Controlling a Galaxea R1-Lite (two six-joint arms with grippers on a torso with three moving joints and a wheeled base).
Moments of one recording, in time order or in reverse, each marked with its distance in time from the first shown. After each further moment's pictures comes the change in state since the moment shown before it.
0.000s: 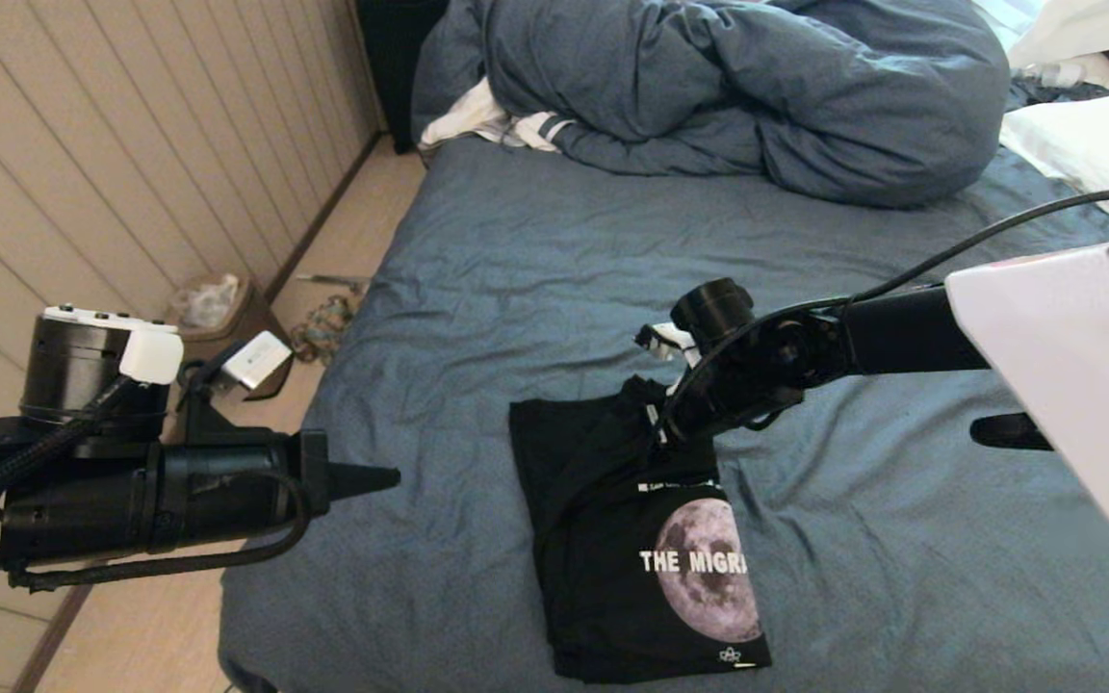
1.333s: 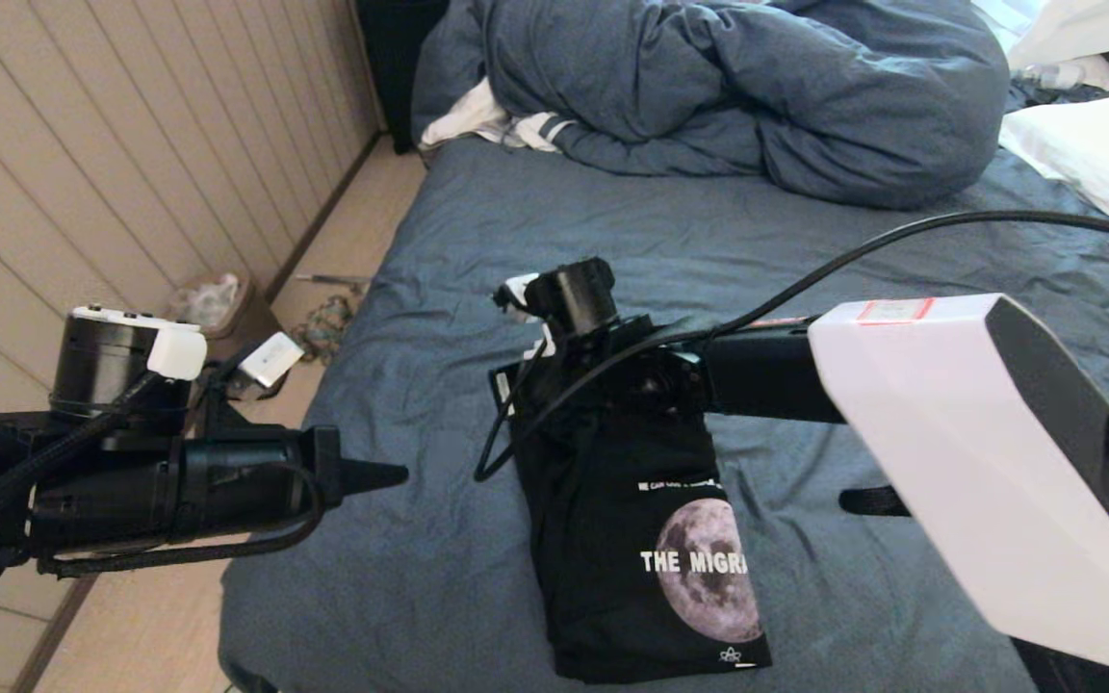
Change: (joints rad) left arm 0.001 0.047 -0.019 -0.016 -0.006 -0.011; right arm 0.278 0.114 -0.246 -0.288 -0.171 0.066
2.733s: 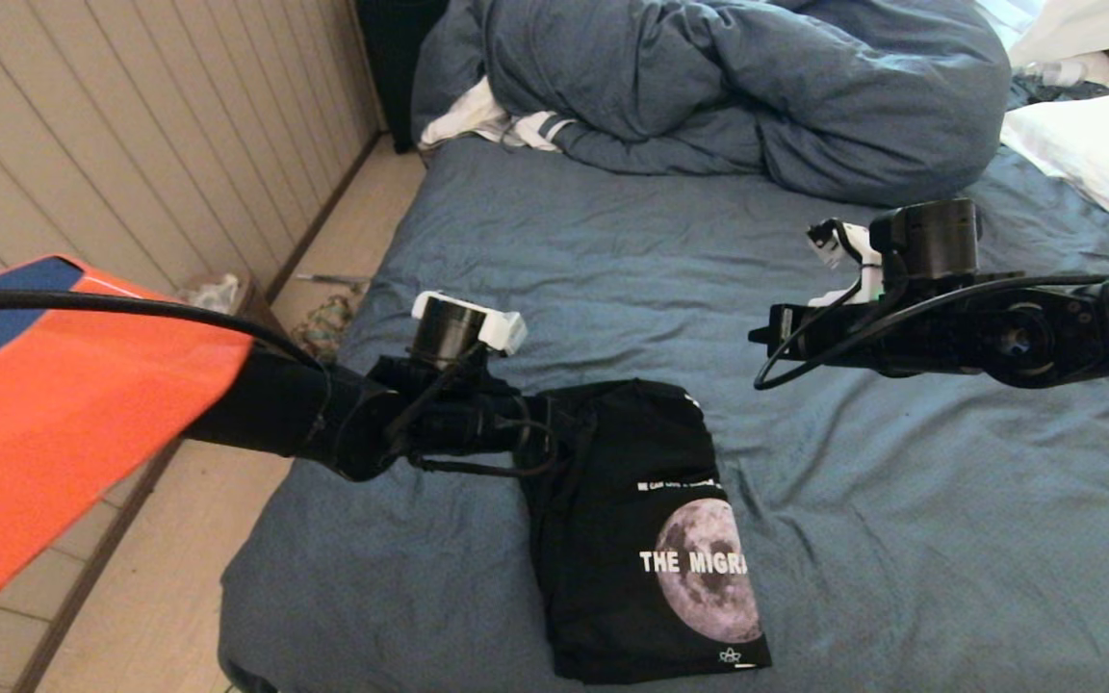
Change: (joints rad) left arm -0.263 0.589 -0.596 -0.013 0.330 0.211; right arm -0.524 -0.451 0.640 -0.230 0.250 0.063
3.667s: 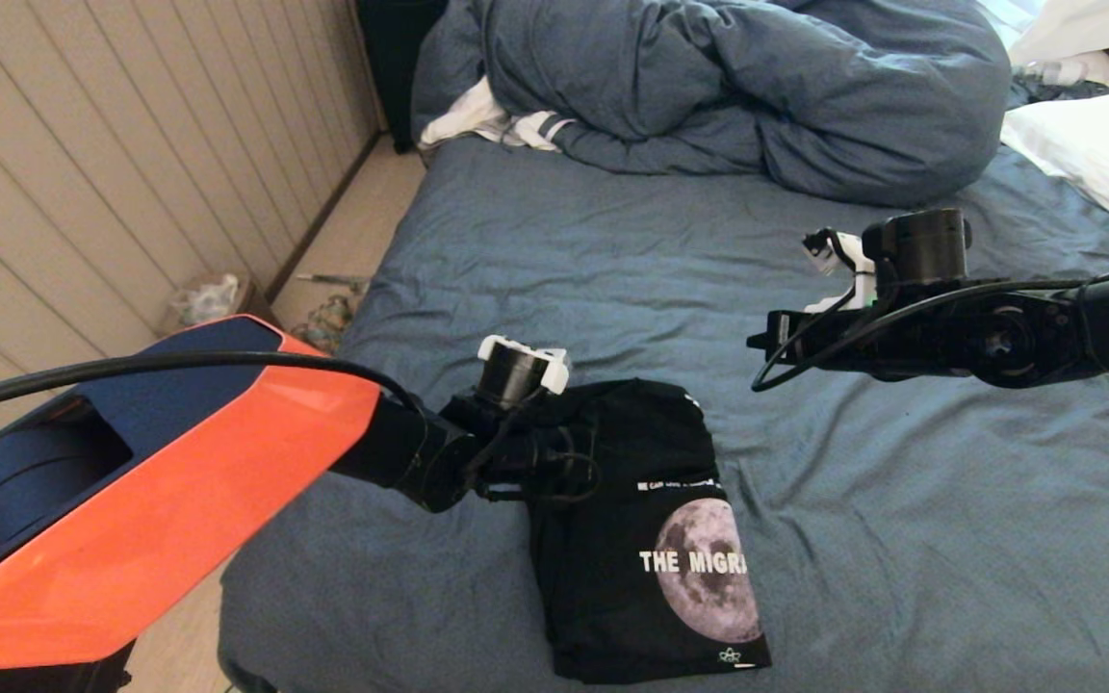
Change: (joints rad) left arm -0.065 0.171 -0.100 -0.056 0.068 -0.003; right arm -0.016 0.040 -0.018 -0.001 0.023 -0.008
